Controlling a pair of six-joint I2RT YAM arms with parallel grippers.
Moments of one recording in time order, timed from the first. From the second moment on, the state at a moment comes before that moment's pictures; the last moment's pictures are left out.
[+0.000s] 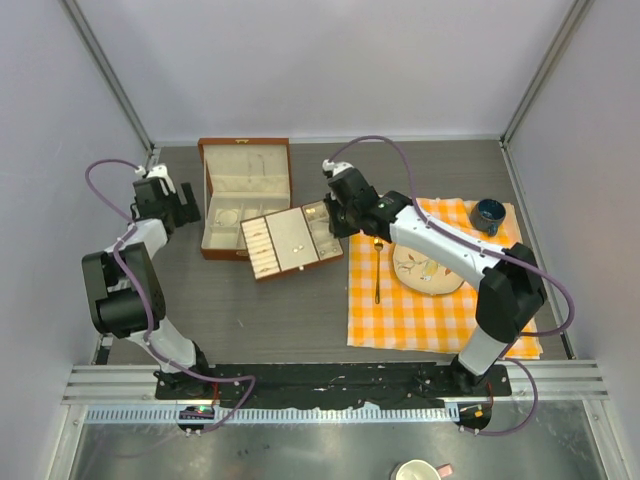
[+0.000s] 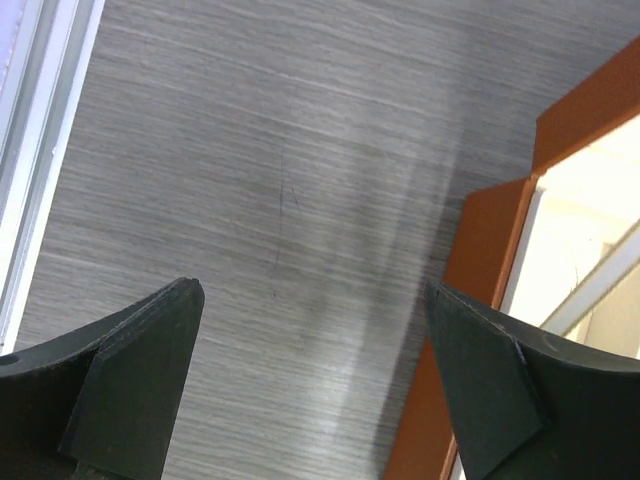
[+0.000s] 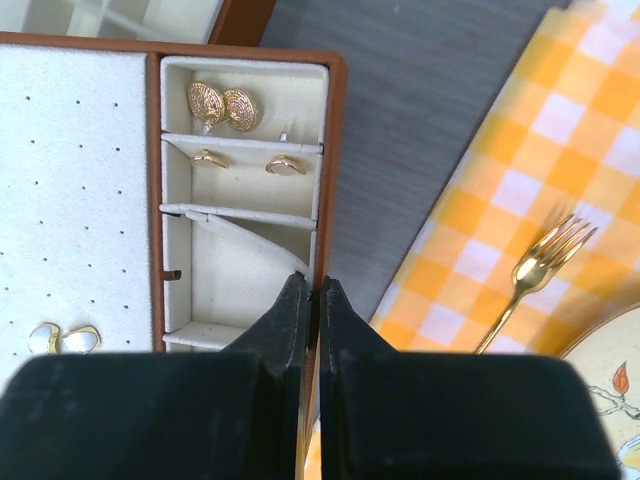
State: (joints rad) left arm 0.25 1.65 0.96 0.03 0.05 -0.06; right arm 0.77 1.67 1.39 -0.54 0.12 0.34
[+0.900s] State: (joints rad) left arm 0.19 1.85 1.19 -0.18 0.01 -0.07; right arm 0.68 1.82 1.60 -0.48 0.13 0.43
